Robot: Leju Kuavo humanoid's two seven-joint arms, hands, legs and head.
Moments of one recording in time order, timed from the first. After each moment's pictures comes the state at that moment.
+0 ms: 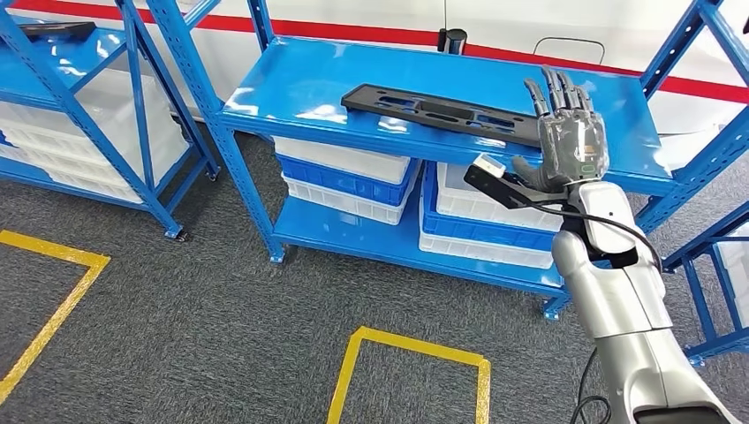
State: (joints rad) left arm -0.07 -0.07 -0.64 -0.18 0.92 0.08 -0.28; right arm -0.68 -0.21 0.30 -1.26 1.28 -0.11 0.06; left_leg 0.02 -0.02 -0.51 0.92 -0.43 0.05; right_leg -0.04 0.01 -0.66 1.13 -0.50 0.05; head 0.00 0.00
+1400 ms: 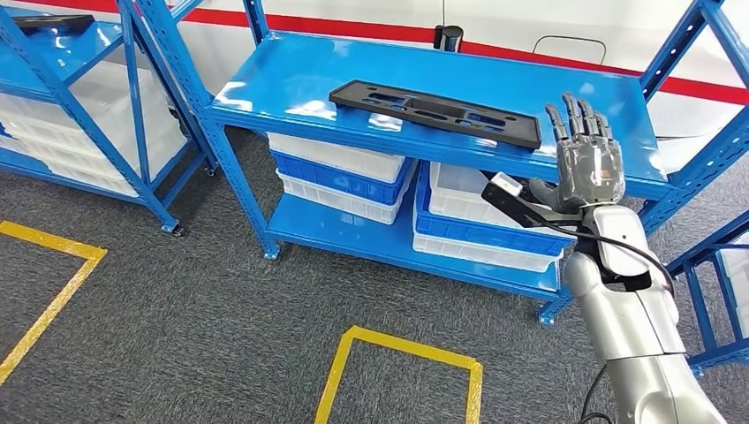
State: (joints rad) left arm -0.07 -0.08 -0.67 -0.18 0.90 0.07 -0.28; right arm -0.59 -0.25 0.24 -1.31 1.30 -0.10 0.07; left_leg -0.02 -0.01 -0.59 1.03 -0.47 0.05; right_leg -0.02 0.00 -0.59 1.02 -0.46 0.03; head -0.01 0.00
